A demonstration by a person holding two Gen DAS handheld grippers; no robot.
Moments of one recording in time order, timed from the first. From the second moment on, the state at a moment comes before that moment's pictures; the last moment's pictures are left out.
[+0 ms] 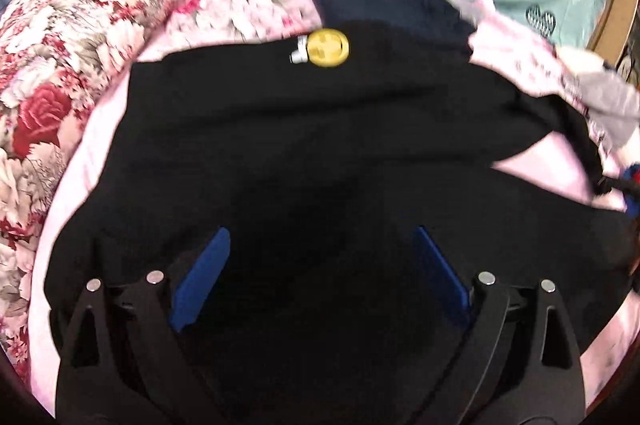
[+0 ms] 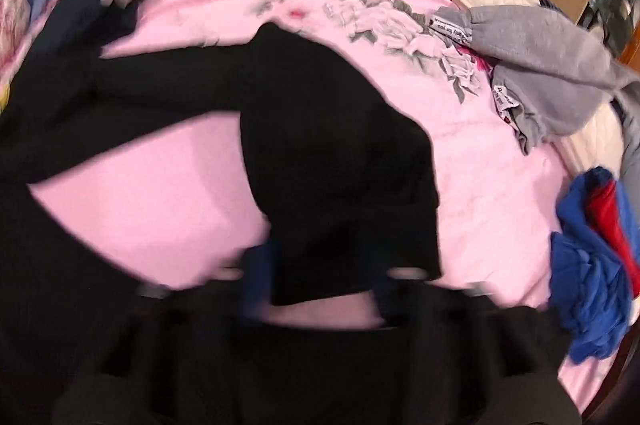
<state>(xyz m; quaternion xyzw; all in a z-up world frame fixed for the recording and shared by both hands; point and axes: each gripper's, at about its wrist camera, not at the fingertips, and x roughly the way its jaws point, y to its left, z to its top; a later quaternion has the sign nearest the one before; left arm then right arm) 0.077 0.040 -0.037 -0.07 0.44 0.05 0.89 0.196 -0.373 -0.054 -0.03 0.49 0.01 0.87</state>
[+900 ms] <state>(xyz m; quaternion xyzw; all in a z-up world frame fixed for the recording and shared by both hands) 0.079 0.060 -0.041 -0.06 0.47 0.07 0.88 0.327 -0.499 -0.038 0.20 0.45 -0.07 0.87</state>
